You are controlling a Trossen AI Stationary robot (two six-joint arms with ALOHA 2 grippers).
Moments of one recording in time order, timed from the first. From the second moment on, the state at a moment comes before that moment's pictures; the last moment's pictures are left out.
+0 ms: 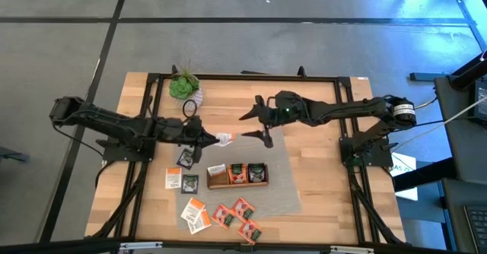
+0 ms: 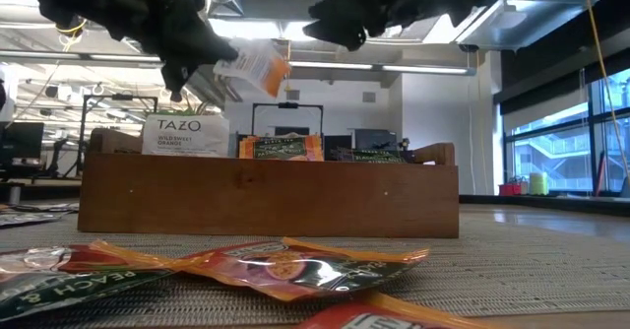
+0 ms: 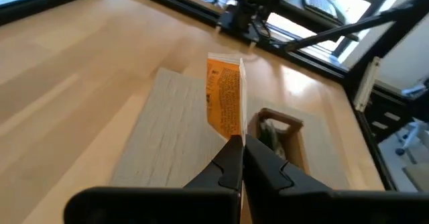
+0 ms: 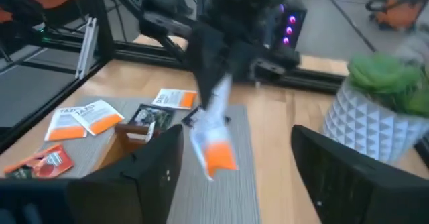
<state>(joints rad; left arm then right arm) -0.09 0.98 0.44 0.20 -0.16 -0.45 -0.13 1.53 1.01 0.23 -0.28 -0.18</state>
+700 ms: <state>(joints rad) -0.08 0.99 0.50 0.12 -0.03 -0.38 -0.11 1.84 1.41 -0.12 -0.48 -0.08</state>
